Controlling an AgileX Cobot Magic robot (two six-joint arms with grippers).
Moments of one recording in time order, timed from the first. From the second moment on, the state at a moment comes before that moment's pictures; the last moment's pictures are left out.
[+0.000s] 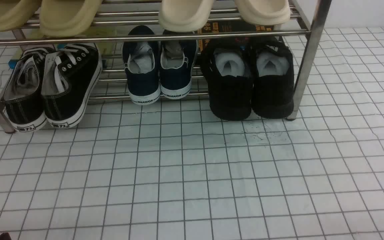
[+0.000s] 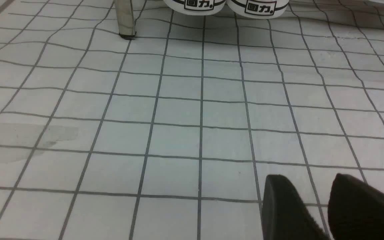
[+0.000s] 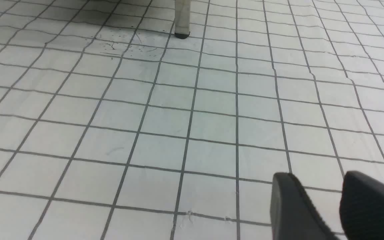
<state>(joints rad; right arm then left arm) 0.09 -0.01 0.01 0.02 0.39 -0.06 -0.05 -0.01 0.02 0.15 0.39 -0.21</state>
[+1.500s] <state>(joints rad) 0.09 -0.01 0.01 0.13 0.38 0.03 -0.05 -0.01 0.02 0.15 0.39 -0.21</state>
